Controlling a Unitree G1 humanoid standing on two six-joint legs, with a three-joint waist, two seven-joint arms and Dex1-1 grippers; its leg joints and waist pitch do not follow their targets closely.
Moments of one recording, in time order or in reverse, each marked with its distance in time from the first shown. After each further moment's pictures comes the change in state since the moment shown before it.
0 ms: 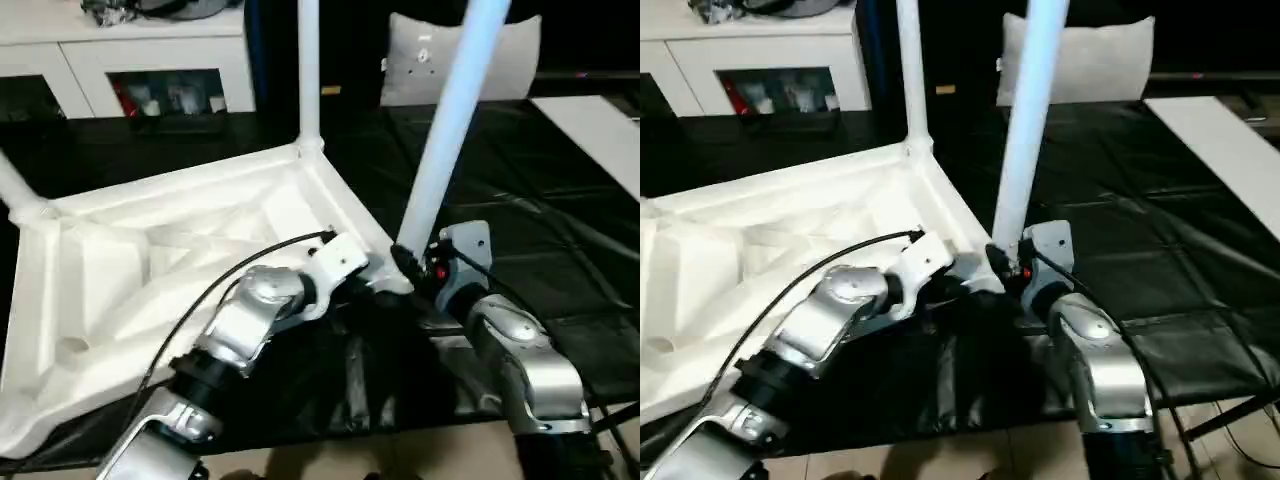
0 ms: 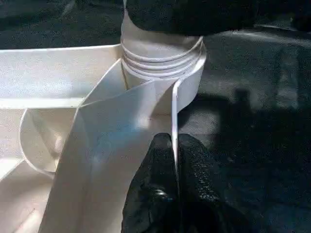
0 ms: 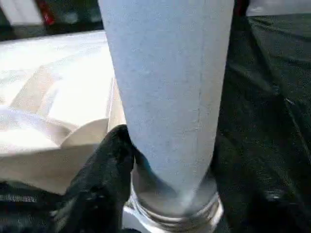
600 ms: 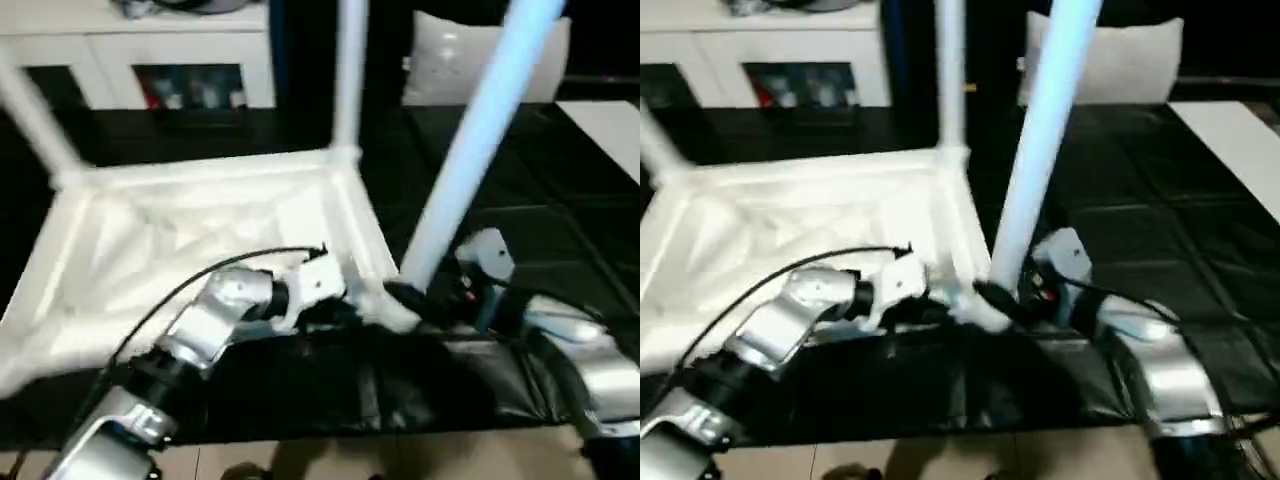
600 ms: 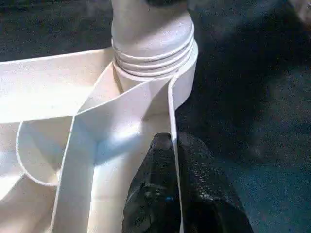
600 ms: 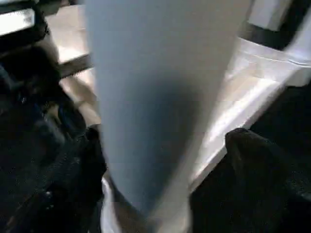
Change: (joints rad) left arm 0.023 0.226 -0.078 -0.009 -0.052 -0.282 -0.387; right arm 0.038 -0.396 0.051 0.002 0.119 -0.169 0.621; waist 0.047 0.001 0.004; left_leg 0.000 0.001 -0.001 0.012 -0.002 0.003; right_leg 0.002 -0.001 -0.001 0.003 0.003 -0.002
